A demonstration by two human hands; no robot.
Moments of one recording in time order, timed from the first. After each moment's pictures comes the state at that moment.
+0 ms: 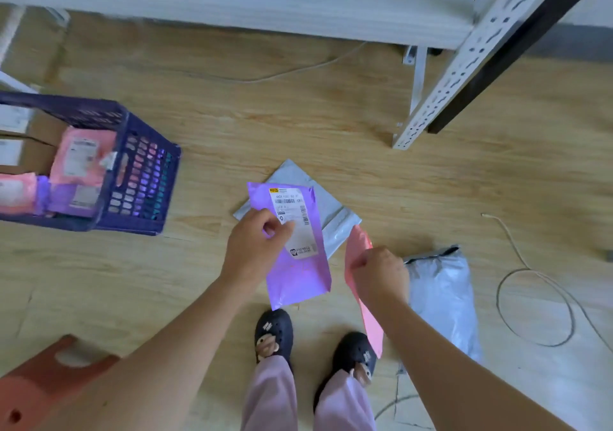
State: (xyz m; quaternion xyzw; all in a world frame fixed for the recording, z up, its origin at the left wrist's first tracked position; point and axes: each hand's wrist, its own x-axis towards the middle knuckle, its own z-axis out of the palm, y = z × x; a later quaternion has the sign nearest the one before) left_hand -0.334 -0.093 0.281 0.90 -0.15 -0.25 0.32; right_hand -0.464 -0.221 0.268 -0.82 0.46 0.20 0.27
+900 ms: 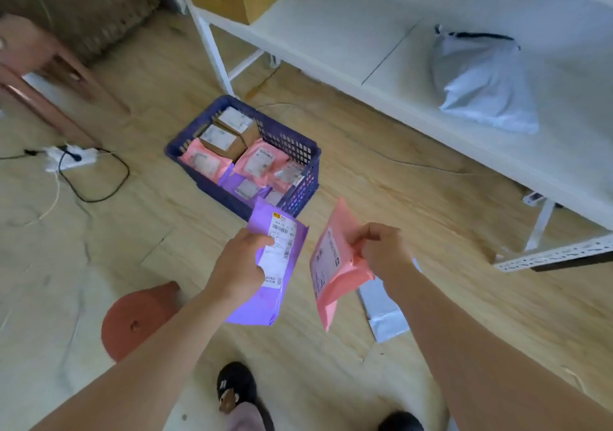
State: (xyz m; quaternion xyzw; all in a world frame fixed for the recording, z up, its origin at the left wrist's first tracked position) left_hand -0.244 0.232 0.439 0.95 -0.06 -0.18 0.24; right_hand -0.260 0.007 0.437 -0.76 0.34 0.13 0.54
